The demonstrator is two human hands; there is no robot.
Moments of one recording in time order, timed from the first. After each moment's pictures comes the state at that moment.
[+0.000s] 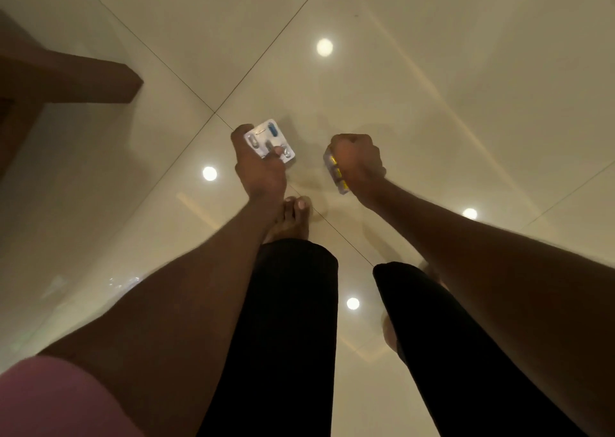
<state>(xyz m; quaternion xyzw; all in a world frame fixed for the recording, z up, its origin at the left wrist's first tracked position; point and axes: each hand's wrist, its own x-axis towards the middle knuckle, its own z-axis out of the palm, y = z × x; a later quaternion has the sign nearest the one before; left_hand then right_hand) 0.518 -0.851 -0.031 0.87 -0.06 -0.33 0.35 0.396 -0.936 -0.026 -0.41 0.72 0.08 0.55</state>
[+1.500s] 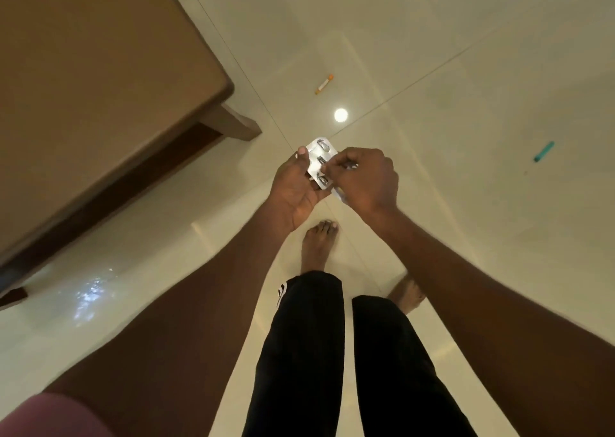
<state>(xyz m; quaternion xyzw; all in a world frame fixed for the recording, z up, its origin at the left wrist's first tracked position) 0.611 -0.849 0.283 0.53 0.19 -0.59 0.59 0.506 -0.924 0.326 -0.68 0.59 -0.02 0.44</state>
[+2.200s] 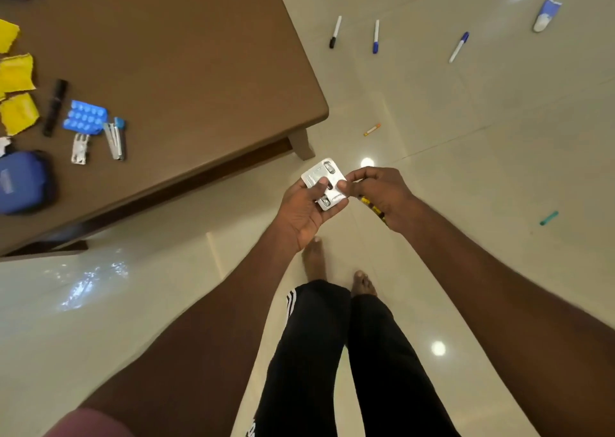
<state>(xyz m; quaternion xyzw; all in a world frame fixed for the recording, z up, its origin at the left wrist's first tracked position) 0.638 -0.730 0.439 0.50 0.19 -0.52 0.67 0.548 -0.864 0.464 -0.52 0.52 0.06 0.68</state>
